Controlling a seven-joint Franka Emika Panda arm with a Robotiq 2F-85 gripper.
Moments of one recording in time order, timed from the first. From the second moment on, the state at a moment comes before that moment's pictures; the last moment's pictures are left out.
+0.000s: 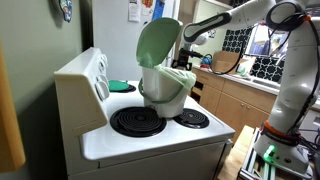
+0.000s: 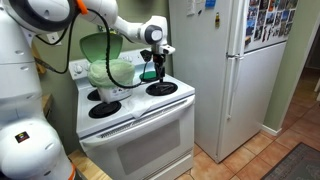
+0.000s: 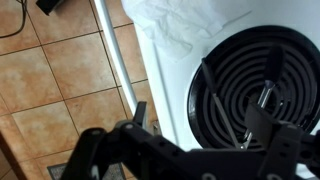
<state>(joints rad) -0.02 0.17 0.00 -1.83 0.11 2.00 0.61</state>
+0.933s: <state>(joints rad) 0.02 0.34 0.00 -1.76 0.12 2.19 0.38</state>
